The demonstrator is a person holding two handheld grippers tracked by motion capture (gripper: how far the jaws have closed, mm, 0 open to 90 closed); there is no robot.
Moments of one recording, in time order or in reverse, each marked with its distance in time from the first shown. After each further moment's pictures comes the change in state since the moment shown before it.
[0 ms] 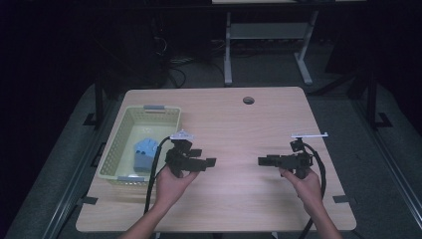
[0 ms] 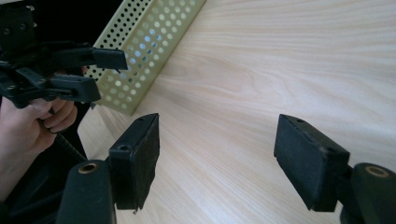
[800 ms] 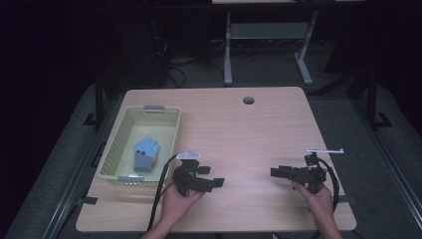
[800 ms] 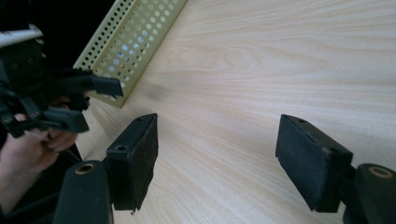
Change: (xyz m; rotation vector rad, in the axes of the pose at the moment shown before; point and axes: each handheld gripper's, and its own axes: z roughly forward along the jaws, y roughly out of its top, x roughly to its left) left arm -0.018 -0.043 0.018 0.017 -0.119 0.019; right arm -0.021 -0.041 -0.024 -0.066 -0.016 0.041
